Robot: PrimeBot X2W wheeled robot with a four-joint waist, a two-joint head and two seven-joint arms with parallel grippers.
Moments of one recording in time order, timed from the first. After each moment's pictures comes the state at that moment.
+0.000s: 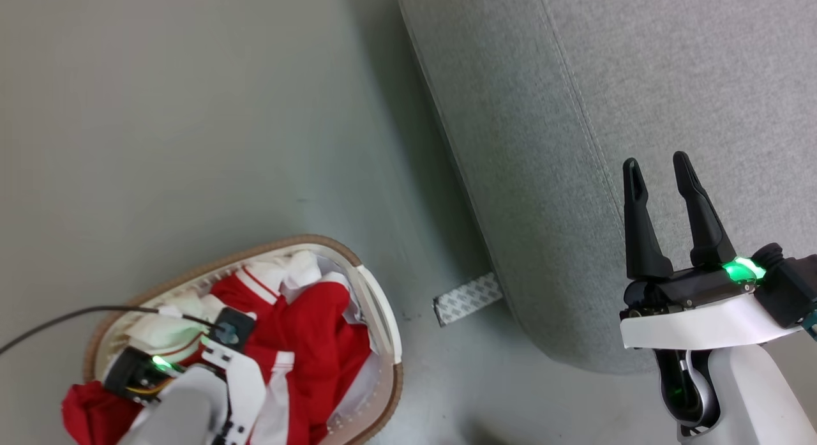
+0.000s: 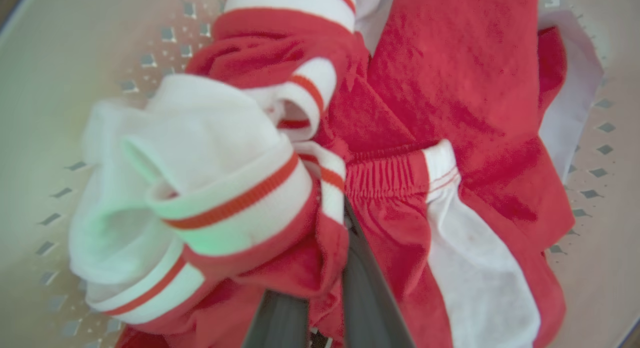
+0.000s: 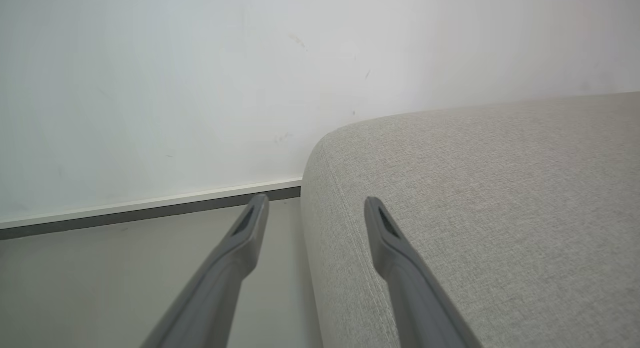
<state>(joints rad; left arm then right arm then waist) -0.71 0.19 -0.44 1.29 0.06 -0.13 -0.04 -0.39 -0.05 0.17 0.12 0.45 0.13 -0.26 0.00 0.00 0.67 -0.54</state>
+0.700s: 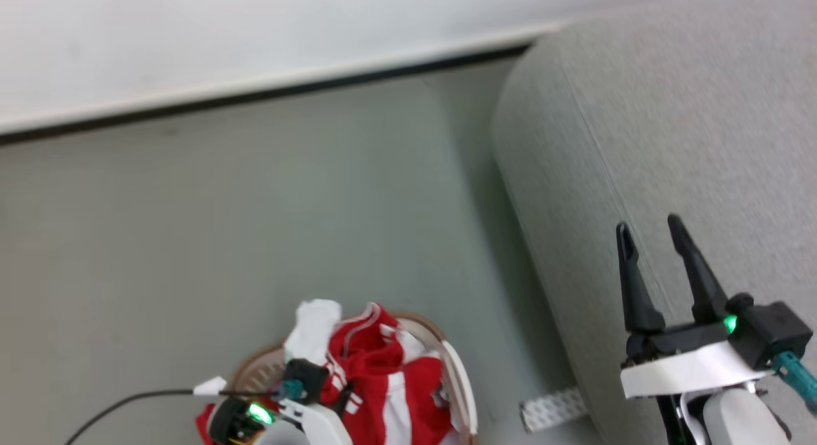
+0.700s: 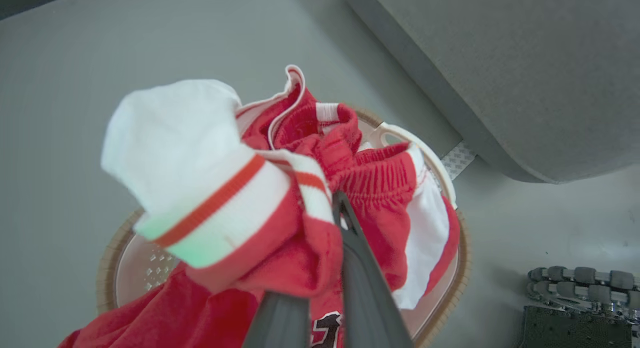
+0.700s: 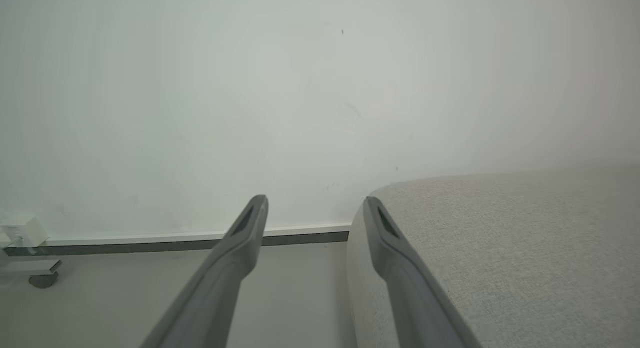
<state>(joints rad) -0.55 0.05 -0.54 1.15 -0.20 -0.13 -0.26 -0.29 -0.05 0.13 0.18 0.29 0.13 -0.26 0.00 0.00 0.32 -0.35</state>
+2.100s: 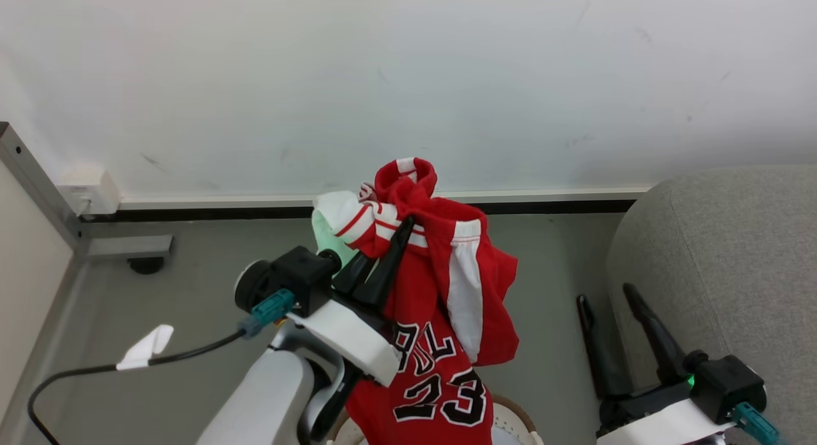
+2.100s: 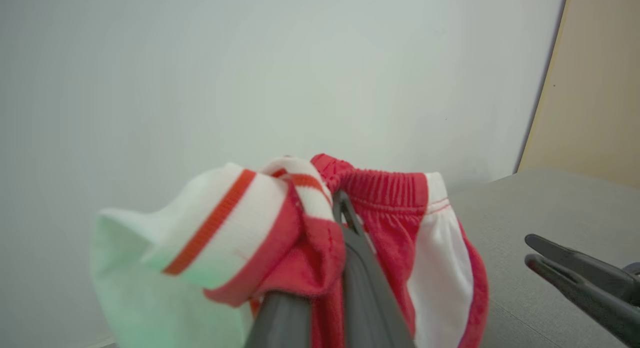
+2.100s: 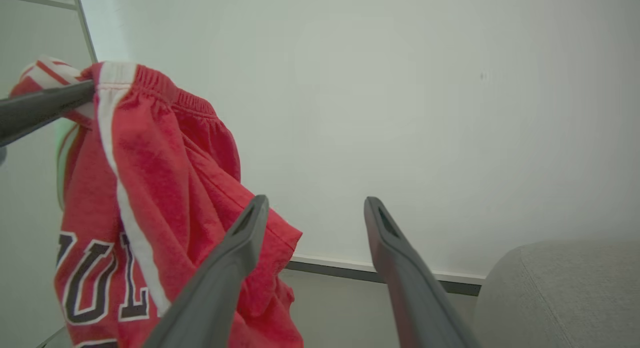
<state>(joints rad) -0.47 0.13 -0.48 0.22 -0.33 -0.09 -0.16 -0.16 -0.08 0.24 0.20 0.32 0.13 -0.26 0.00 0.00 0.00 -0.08</state>
